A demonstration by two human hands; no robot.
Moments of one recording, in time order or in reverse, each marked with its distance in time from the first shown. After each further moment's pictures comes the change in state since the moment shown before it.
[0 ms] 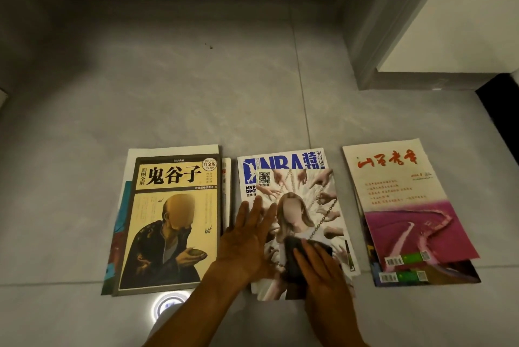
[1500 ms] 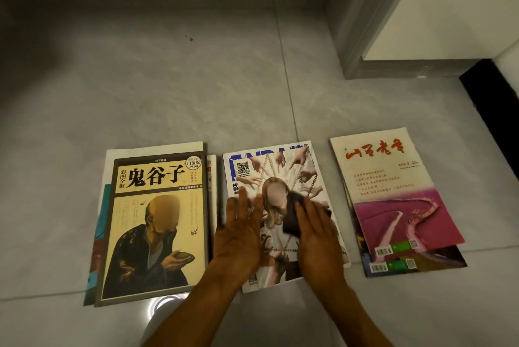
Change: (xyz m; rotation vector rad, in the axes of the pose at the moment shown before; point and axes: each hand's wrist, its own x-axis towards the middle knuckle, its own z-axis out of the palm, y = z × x) left_hand 0.012 0.017 0.002 0.009 0.030 -0.108; right_hand 0.065 0.021 0.001 -0.112 0.038 0.196
